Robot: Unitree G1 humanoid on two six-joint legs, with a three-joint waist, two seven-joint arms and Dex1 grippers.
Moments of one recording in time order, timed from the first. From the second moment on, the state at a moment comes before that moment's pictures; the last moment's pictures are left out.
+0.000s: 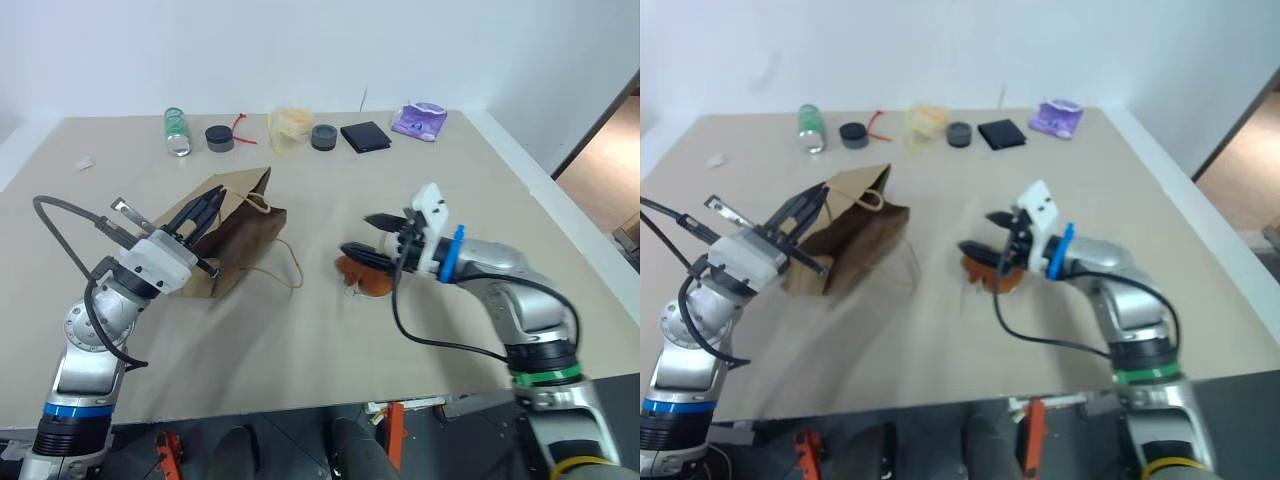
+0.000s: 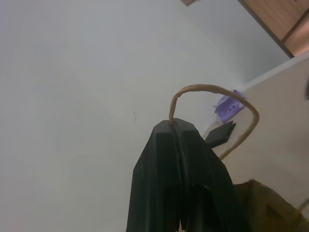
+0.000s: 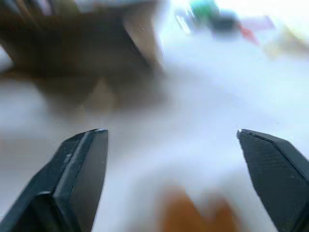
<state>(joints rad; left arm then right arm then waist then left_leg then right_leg) -0.21 0.53 0.12 -0.23 -0.04 -0.46 -0.44 -0.55 -0.61 0.05 -0.03 0.38 0.61 0.86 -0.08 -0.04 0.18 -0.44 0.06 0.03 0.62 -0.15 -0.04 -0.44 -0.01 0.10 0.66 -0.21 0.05</state>
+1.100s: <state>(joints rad) -0.23 0.53 0.14 -0.27 -0.04 -0.46 -0.44 -0.76 -0.26 0.23 0.00 0.44 0.73 0.82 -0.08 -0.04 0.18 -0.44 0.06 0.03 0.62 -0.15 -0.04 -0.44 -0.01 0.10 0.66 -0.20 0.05</state>
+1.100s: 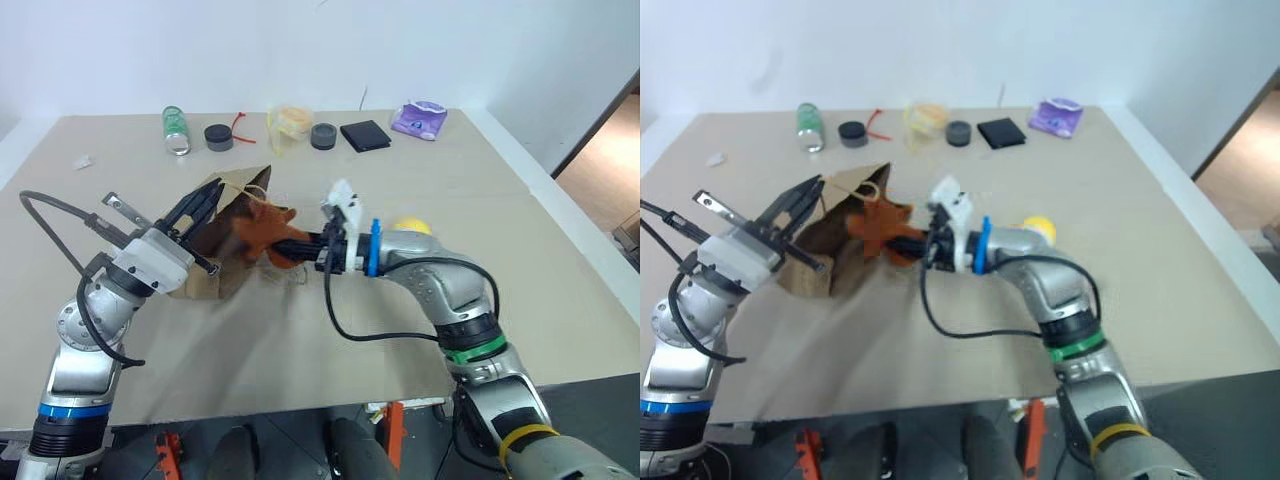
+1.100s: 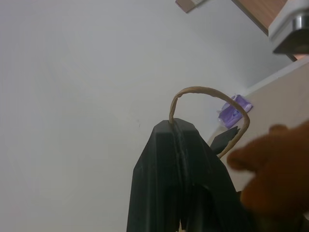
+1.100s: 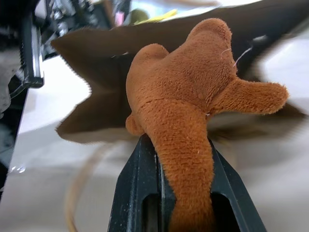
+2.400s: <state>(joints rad) -0.23 0.50 0.17 -0.29 -0.04 -0.43 -0.41 -0.80 -0.44 0.09 0.07 0.40 0.68 0.87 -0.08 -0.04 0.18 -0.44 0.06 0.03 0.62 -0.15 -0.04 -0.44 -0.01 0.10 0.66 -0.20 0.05</state>
